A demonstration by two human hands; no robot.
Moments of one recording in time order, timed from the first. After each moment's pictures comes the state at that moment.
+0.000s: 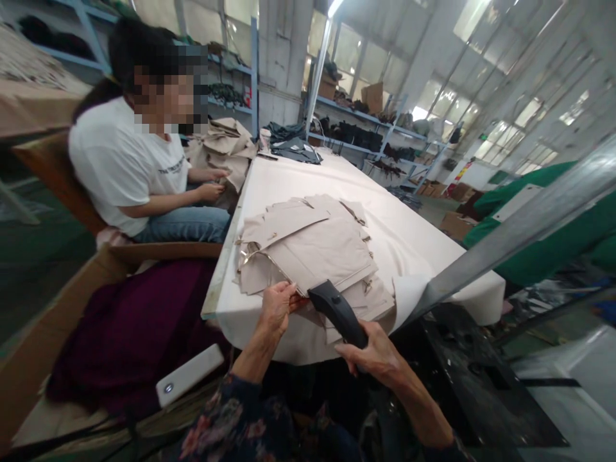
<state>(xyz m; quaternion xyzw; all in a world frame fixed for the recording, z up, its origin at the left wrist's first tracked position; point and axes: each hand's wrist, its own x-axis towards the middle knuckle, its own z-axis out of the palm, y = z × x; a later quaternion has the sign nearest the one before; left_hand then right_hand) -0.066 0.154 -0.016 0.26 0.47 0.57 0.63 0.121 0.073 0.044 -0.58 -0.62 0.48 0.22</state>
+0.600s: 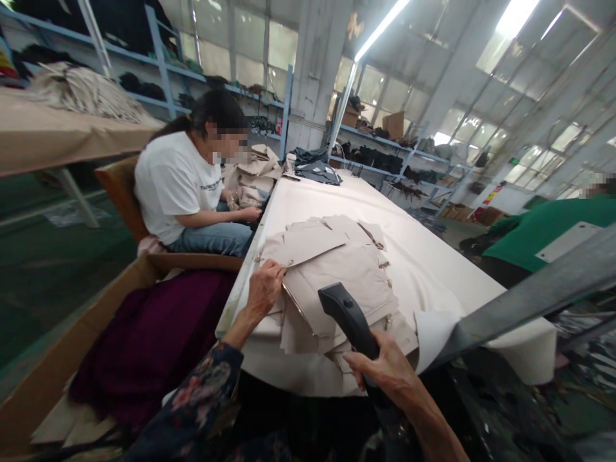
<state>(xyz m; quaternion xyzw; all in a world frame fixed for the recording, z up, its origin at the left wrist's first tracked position) -0.153 0.222 0.005 0.58 0.59 0.53 0.18 0.105 0.113 0.070 -0.56 -0.64 0.47 0.22</state>
